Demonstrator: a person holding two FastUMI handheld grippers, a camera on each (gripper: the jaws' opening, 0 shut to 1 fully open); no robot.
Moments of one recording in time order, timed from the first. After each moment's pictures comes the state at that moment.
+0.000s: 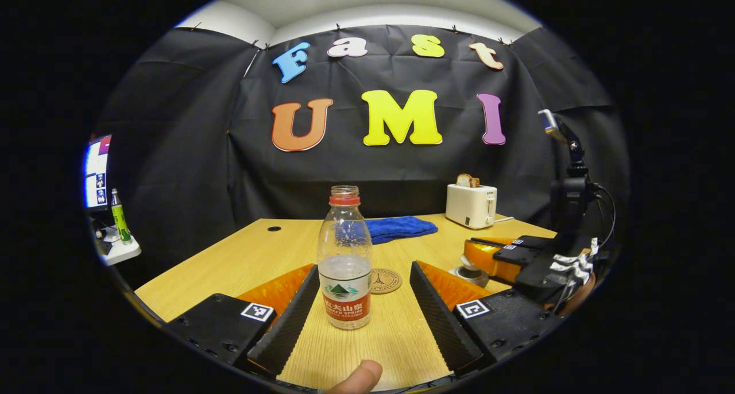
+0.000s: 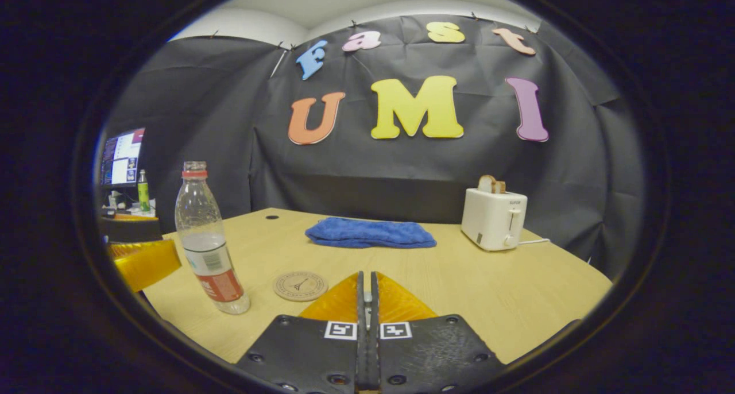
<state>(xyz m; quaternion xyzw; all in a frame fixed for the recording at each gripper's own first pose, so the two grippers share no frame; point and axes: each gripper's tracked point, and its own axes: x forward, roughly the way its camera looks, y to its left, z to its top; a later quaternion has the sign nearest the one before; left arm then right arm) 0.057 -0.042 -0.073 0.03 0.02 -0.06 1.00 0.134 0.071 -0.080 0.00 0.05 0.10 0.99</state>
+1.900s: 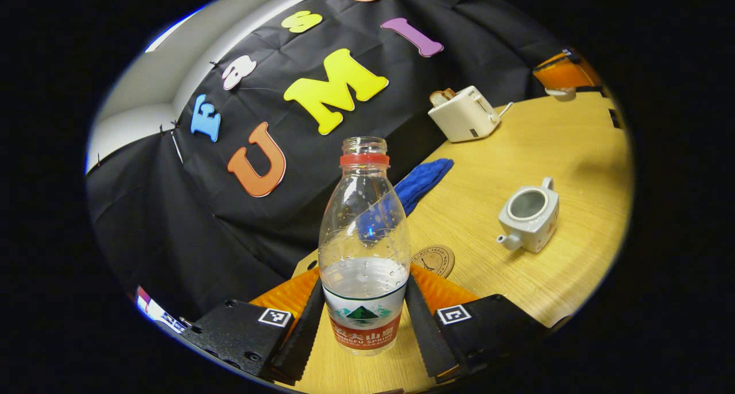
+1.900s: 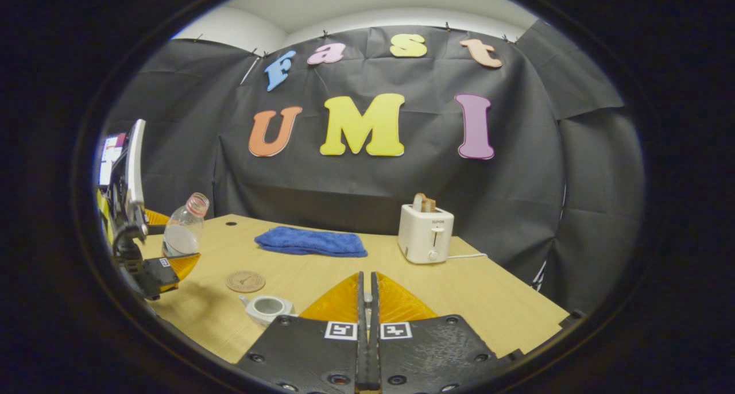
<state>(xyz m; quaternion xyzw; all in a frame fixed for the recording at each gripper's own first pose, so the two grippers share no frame) 0.123 -0.051 -0.087 0.41 0.07 -0.02 0.91 0.091 -0.053 -0.041 -0.01 0.03 0.00 1.00</state>
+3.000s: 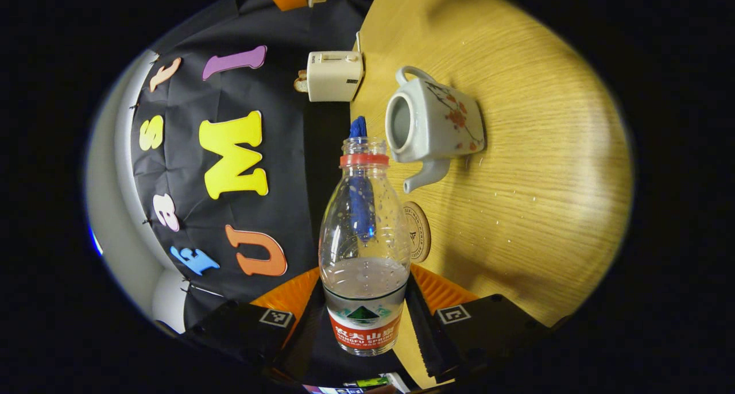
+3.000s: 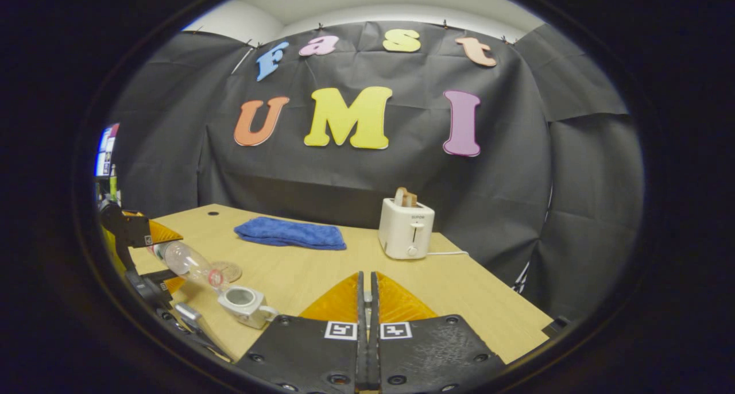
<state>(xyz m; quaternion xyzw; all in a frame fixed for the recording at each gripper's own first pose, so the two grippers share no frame) 0.123 -0.081 -0.114 0.75 0.09 -0.04 0.65 0.094 -0.085 -0.046 -0.03 0.05 -0.03 1.00</state>
